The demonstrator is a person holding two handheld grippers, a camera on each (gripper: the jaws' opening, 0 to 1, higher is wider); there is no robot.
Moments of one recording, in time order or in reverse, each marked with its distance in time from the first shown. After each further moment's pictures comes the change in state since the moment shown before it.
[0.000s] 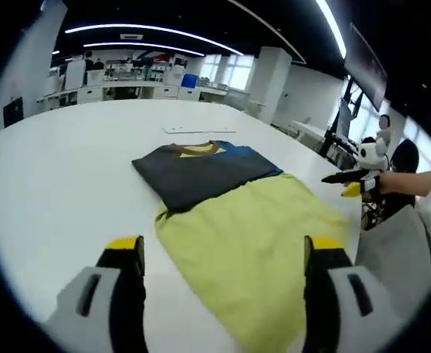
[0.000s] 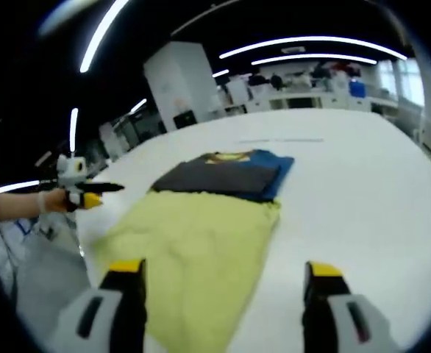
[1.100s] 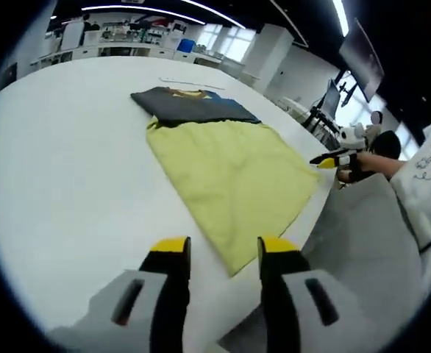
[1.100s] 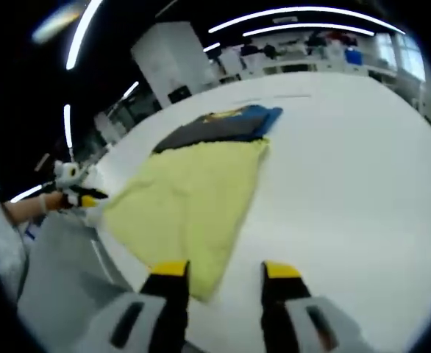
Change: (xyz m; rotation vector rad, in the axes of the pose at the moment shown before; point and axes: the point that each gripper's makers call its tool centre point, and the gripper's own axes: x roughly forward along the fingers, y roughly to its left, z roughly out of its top) left arm -0.061 -0.035 -0.097 -0.109 0.208 -0.103; right arm -0.046 0.002 -0.079 0.112 0.184 0.039
